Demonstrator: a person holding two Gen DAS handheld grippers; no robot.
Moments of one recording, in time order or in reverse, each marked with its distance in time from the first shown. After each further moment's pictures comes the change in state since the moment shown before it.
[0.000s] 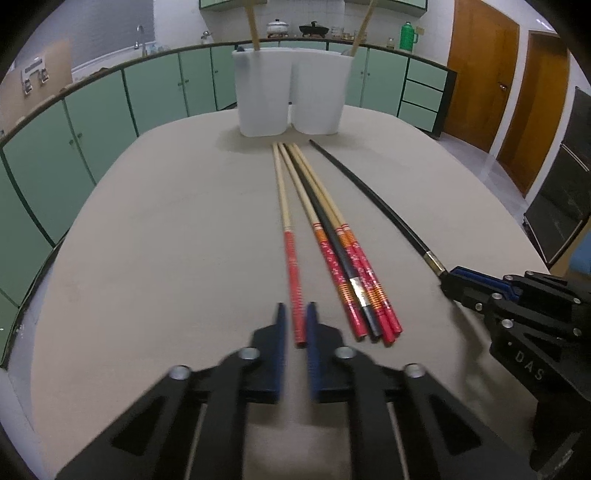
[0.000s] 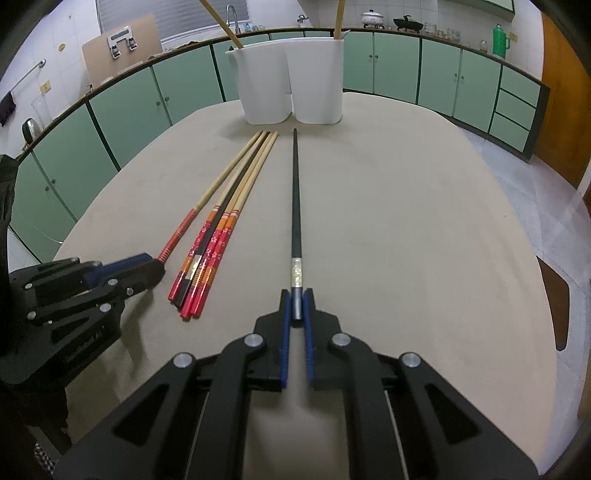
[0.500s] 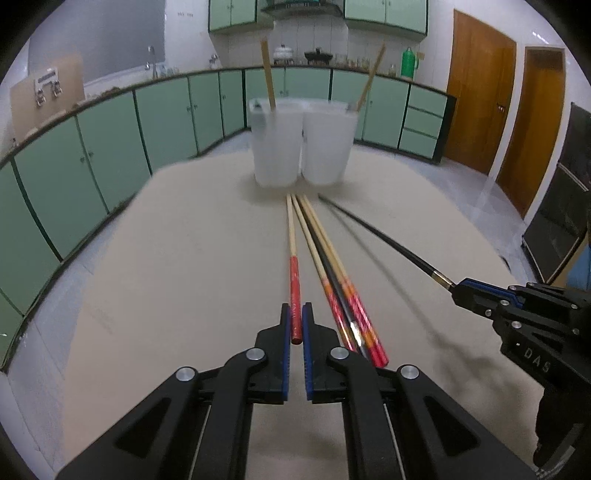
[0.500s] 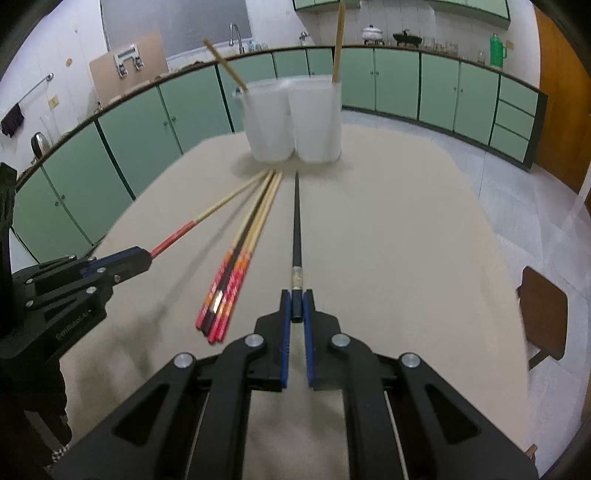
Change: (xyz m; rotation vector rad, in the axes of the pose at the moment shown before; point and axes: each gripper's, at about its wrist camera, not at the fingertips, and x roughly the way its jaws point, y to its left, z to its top) left arm -0.049 0.013 0.025 -0.019 -0.121 0.007; right arm -0.048 -0.005 0.024 0.009 -0.094 0.033
